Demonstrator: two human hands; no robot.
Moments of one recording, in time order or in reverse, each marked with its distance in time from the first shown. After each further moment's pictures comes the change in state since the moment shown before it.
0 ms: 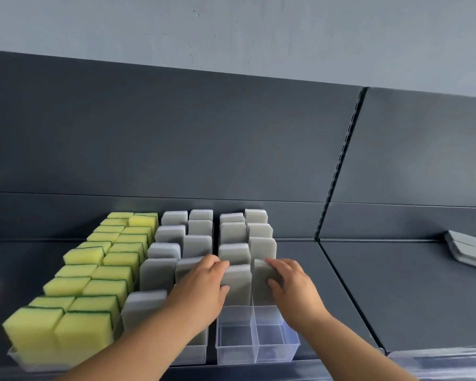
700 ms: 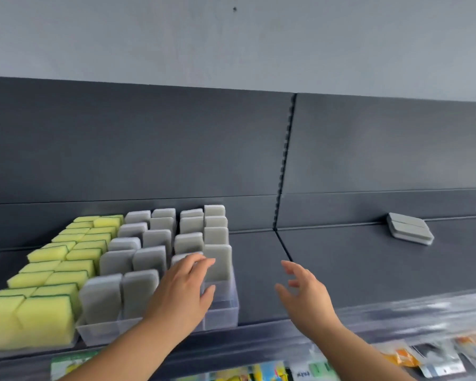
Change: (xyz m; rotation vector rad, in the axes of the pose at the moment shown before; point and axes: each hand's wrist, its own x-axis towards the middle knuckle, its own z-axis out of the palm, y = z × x) left_hand -0.048 0.067 0.013 0.046 0.201 0.129; right_hand -0.087 0.066 -0.065 0.163 0.124 0.203
